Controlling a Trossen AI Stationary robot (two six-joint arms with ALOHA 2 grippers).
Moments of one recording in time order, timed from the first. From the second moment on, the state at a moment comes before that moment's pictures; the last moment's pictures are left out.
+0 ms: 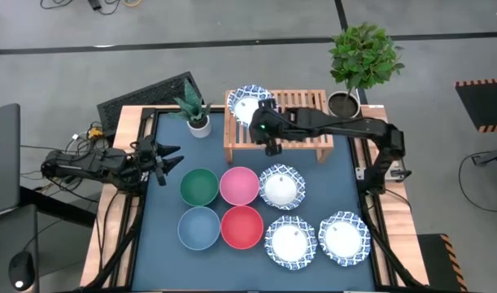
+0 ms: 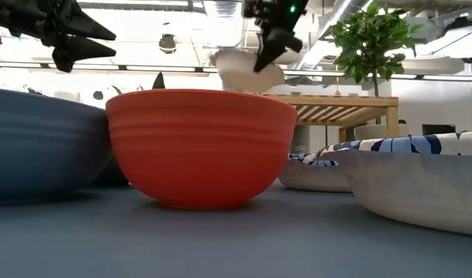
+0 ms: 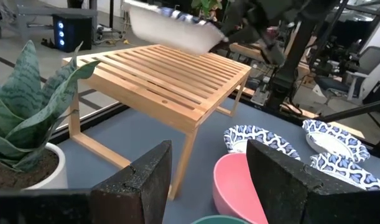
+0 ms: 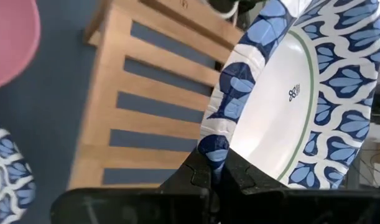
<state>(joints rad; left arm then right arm) -0.15 0.21 0.38 -0.27 -0.57 -0.31 -0.18 1.77 1.73 -0.87 0.44 -0.63</state>
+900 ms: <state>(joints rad) -0.15 0.21 0.38 -0.28 -0.60 -0.33 -0.23 1.79 1.73 -0.83 0.34 -0.61</state>
